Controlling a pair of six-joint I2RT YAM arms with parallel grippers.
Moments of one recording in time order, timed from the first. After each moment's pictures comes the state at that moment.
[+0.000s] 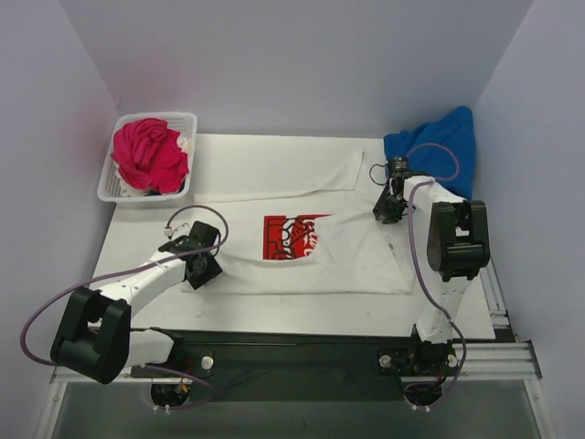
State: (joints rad) left arm -0.38 1.29 0.62 -0.57 -0.30 -0.98; right arm 0.08 1.97 1.33 -0.56 0.11 0.56
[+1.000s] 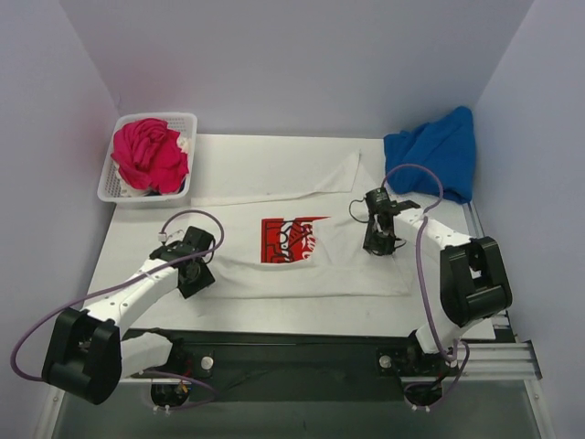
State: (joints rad) left arm -0.37 1.17 0.61 -0.75 -0.32 -0.93; right arm 0.30 1.60 0.97 -0.62 0.23 0.51
